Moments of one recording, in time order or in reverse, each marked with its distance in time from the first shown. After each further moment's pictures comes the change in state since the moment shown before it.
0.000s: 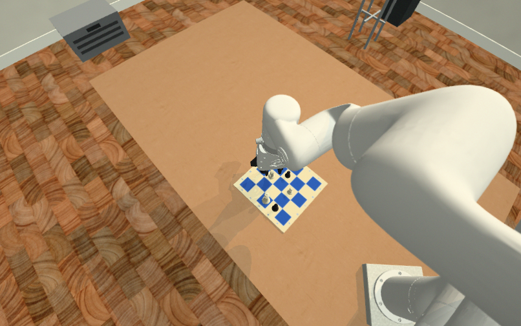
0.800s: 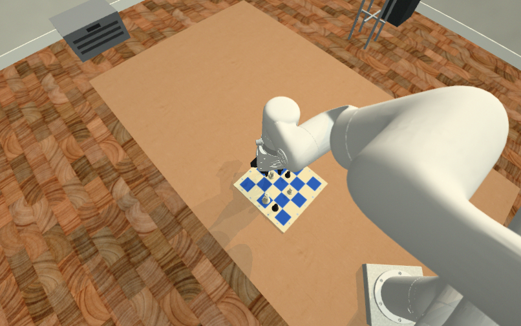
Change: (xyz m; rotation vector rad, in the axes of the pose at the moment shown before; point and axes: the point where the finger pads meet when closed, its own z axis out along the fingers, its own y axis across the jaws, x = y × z) arm 0.000 0.000 0.005 0.000 0.000 0.000
